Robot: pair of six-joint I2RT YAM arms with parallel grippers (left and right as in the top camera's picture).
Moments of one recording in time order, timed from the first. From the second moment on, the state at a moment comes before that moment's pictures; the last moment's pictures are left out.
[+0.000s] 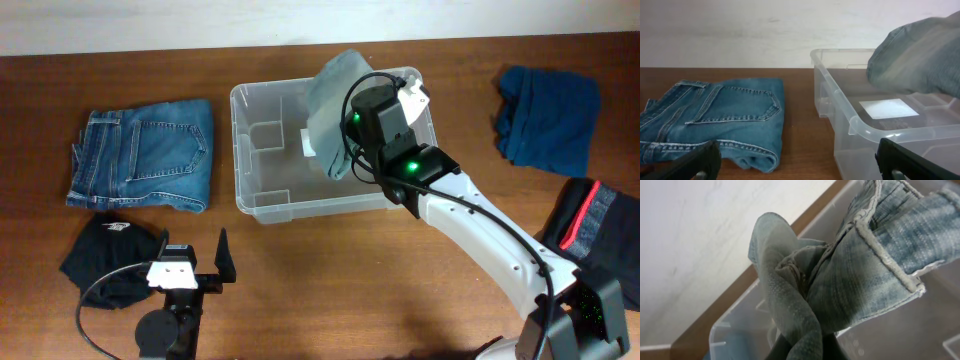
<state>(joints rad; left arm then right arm) -0.08 0.01 0.02 -0.08 -0.03 -0.04 0.51 1.62 1.27 -0.27 0.32 1.06</state>
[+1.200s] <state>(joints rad) -0.08 0.01 0.02 -0.08 -0.03 -0.04 0.51 1.66 1.18 -0.40 0.29 0.95</state>
